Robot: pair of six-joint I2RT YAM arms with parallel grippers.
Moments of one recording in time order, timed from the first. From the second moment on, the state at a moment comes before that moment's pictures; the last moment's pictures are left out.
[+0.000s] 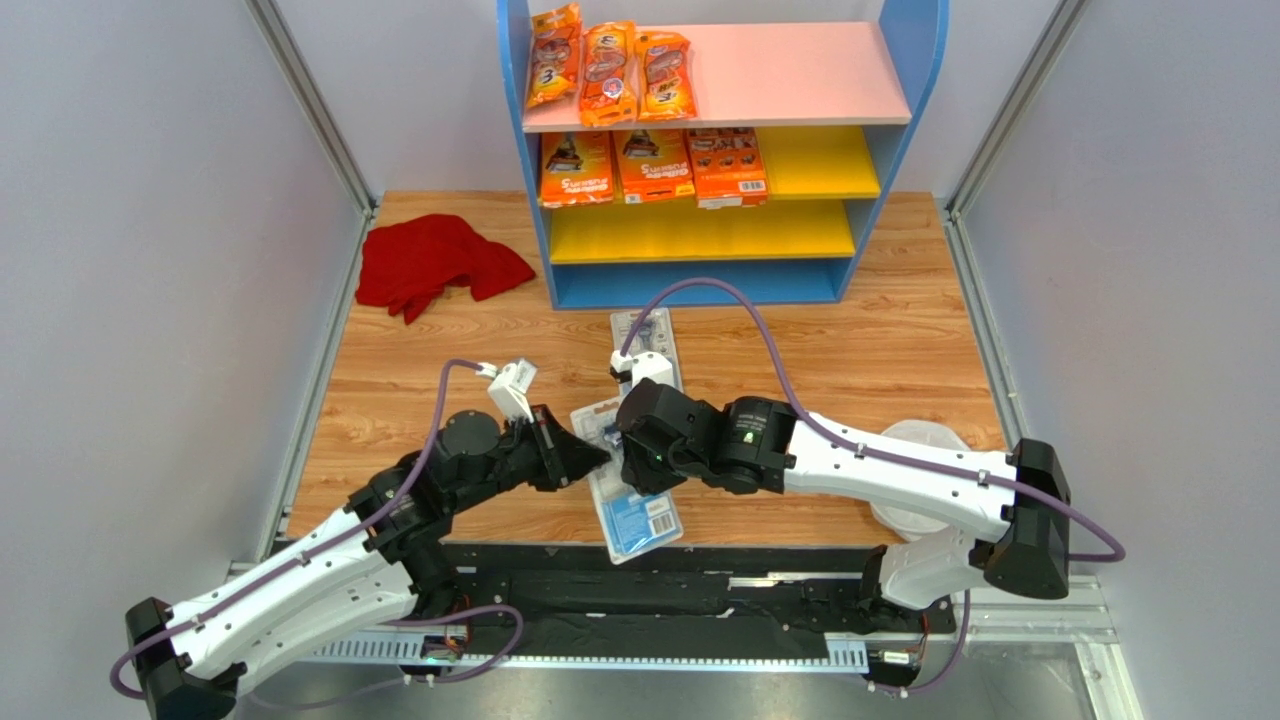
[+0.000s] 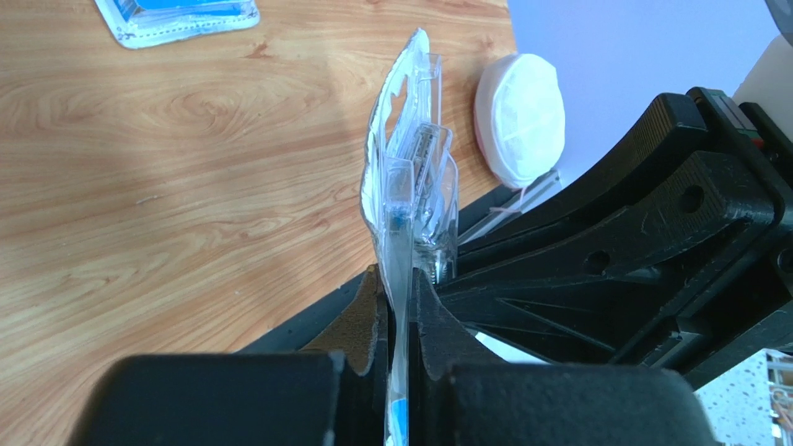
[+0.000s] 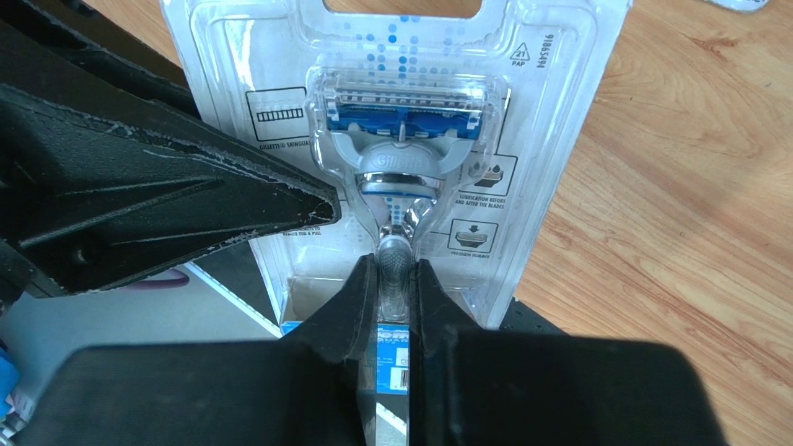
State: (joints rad) left arm -0.91 0.60 0.50 -0.26 0.02 -0.94; right arm 1.24 1.41 1.24 -0.72 0.20 0.72
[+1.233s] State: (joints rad) left arm -0.80 1.11 0.45 0.80 0.15 -1.32; right arm 1.22 0.46 0.67 -0.51 0.35 1.11
